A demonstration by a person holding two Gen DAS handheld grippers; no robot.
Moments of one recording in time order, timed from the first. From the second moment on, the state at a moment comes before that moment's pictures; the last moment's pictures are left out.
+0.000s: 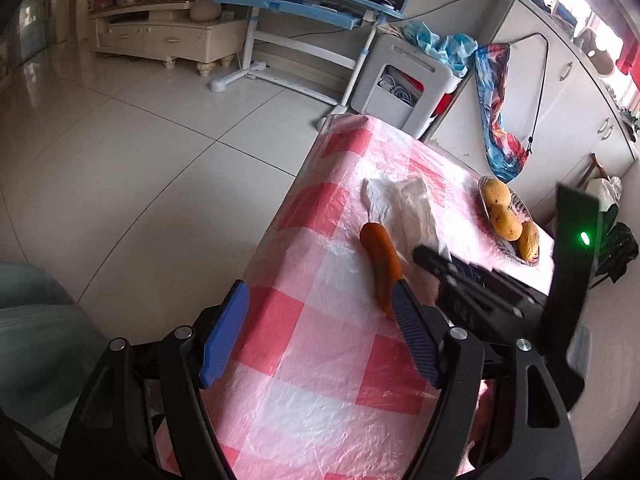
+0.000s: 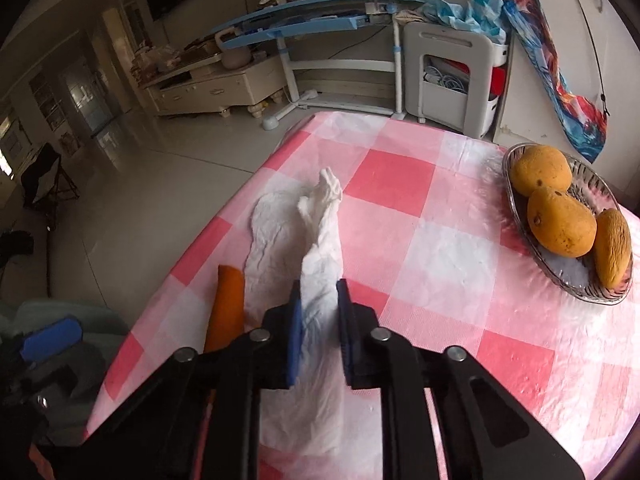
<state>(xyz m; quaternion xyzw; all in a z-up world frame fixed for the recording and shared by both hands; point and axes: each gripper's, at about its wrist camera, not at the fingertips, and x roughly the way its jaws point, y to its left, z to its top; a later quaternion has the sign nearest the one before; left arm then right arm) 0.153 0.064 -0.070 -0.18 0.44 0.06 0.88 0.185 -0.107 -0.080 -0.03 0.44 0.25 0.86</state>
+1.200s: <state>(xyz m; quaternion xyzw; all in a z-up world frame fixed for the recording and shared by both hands) 0.170 -0.026 -0.100 -0.03 0.47 -0.04 0.88 0.070 -0.192 -0.081 -0.09 0.45 0.20 0.87</state>
